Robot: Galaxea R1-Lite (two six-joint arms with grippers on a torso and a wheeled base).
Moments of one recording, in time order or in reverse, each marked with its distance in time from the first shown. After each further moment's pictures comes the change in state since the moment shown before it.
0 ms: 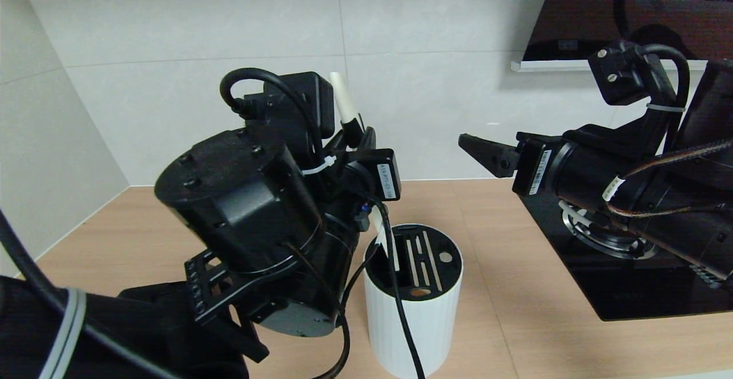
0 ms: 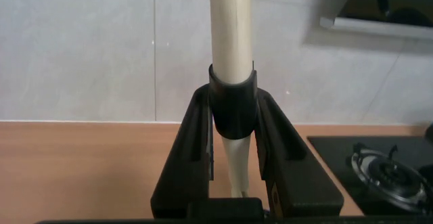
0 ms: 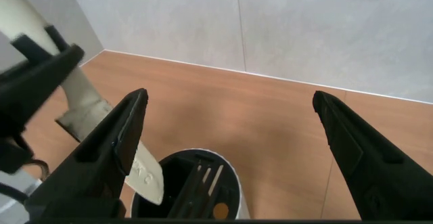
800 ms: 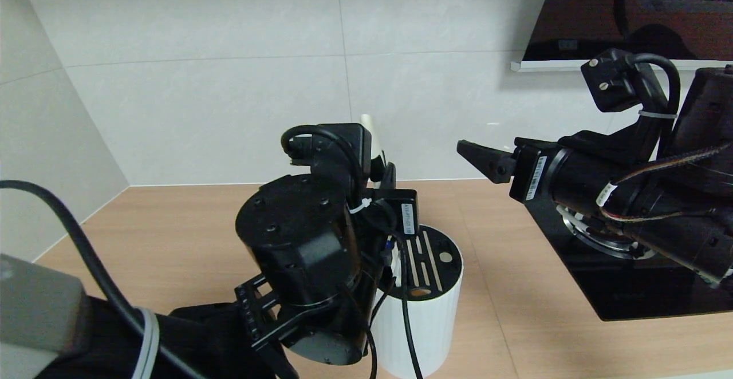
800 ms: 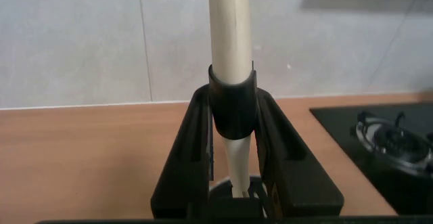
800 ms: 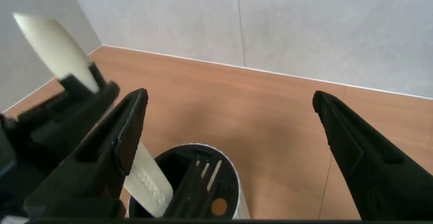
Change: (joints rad) left arm -0.029 0.079 0.041 -0.015 0.003 -0.012; right arm 0.000 0.009 0.010 0.000 -0.002 0.000
